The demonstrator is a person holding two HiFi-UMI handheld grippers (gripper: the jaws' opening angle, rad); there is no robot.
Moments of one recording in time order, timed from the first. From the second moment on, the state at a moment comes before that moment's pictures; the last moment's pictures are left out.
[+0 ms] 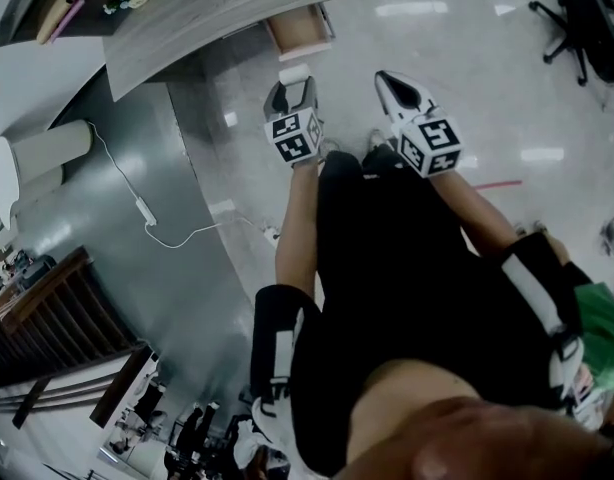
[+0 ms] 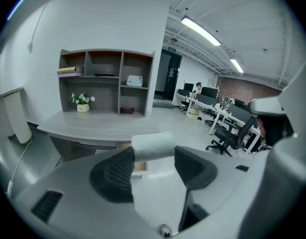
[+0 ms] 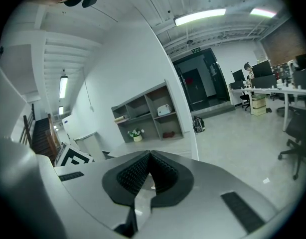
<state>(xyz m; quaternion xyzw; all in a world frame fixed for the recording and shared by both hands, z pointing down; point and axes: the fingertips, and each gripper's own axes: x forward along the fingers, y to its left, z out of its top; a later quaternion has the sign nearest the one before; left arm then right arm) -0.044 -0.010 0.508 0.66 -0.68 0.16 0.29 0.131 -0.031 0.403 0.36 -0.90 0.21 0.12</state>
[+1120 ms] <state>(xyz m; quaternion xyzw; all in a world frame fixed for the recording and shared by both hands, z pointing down) -0.054 0.102 0.326 0.72 -0.67 0.07 0.14 0.088 0.059 0.364 0.38 -0.90 0.16 0.11</state>
